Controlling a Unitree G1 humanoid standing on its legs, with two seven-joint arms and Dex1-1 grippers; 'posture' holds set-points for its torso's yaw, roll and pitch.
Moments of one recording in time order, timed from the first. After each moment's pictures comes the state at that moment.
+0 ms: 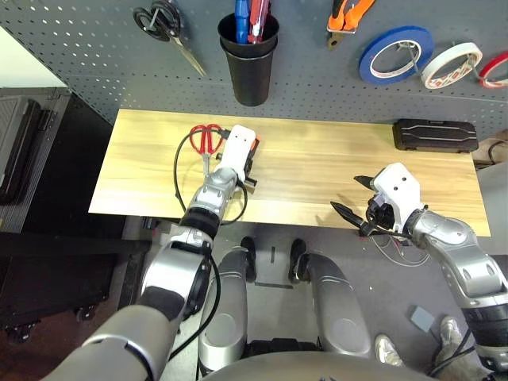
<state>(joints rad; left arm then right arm) -0.59 0.10 -0.09 0.46 0.08 0.49 -0.20 -0.15 -0.52 0.03 -0.06 0.14 0.27 0.65</state>
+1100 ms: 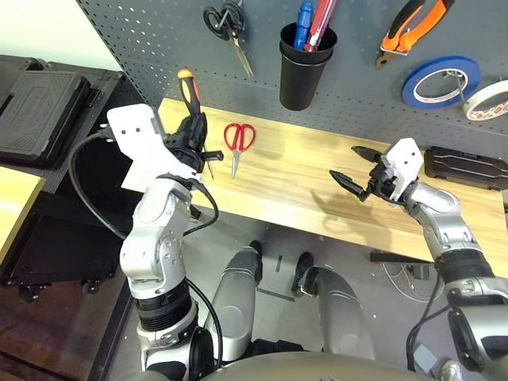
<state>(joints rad) -0.37 -0.01 0.29 -0.59 -0.32 0.68 -0.09 -0.36 -0.44 -0.11 0.52 0.32 -0.39 0.94</state>
